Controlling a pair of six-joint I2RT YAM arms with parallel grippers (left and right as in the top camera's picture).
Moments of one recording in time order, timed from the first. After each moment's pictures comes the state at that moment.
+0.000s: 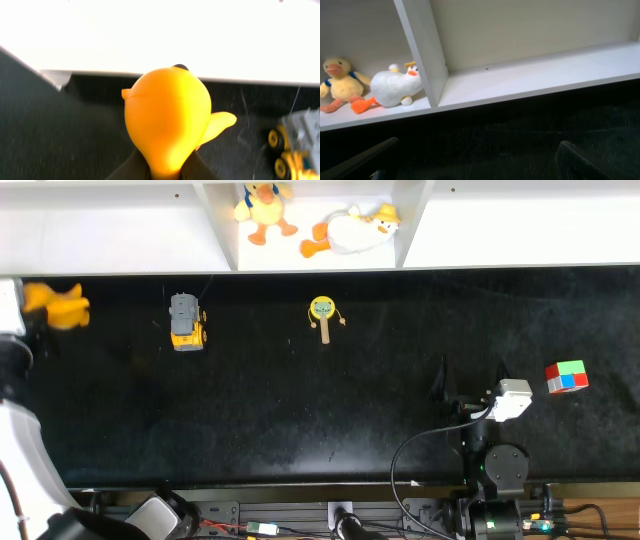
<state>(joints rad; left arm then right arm) 0.73 1.32 1.02 -0.37 0.47 0.44 0.07 0.01 0.02 -0.01 0.08 0.20</state>
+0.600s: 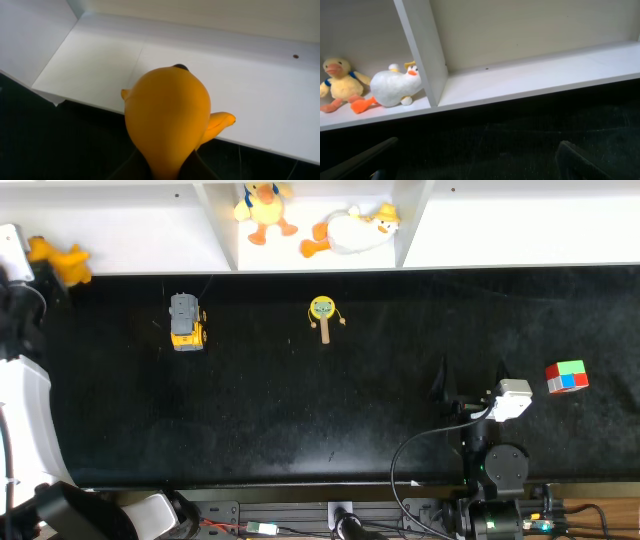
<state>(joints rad) 0.52 1.44 1.16 -0.29 0.19 0.16 0.07 0.01 0.02 -0.01 0.08 0.20</state>
